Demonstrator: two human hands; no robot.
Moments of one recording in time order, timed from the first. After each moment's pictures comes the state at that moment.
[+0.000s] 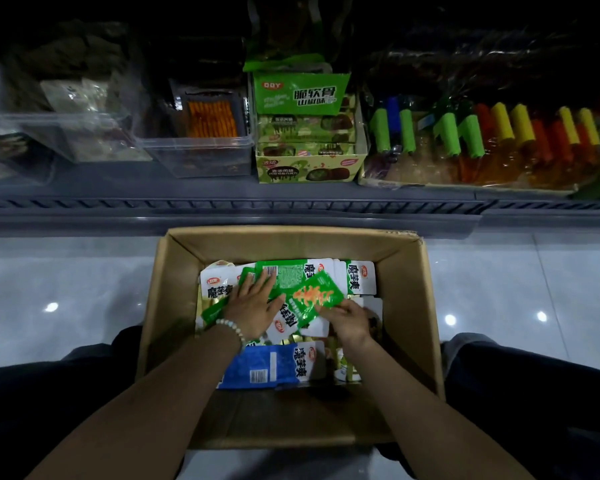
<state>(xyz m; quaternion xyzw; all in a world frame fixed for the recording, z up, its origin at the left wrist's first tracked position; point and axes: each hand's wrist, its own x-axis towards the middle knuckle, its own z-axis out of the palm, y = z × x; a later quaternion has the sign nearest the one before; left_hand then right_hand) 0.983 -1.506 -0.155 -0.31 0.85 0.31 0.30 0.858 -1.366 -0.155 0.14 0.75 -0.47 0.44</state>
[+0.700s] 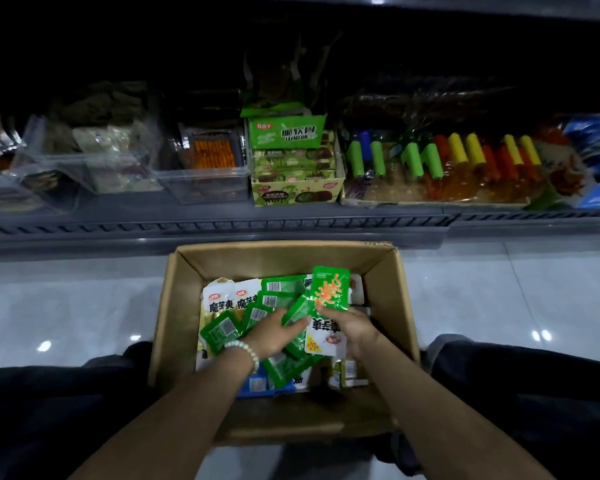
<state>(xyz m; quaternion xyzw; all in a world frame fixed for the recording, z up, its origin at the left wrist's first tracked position) 0.970 -1.464 -0.086 -0.38 0.70 0.55 0.25 0.844 -1.356 -0.110 0.14 0.70 -0.47 0.52</state>
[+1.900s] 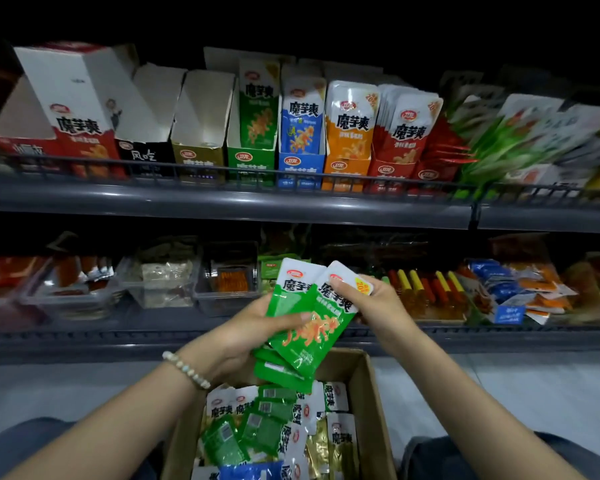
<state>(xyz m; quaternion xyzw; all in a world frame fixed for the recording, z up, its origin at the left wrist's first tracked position) 0.969 -1.501 0.175 -0.28 0.60 0.75 -0.04 0.812 -1.381 0.184 -0.22 0.68 -0.62 0.32</state>
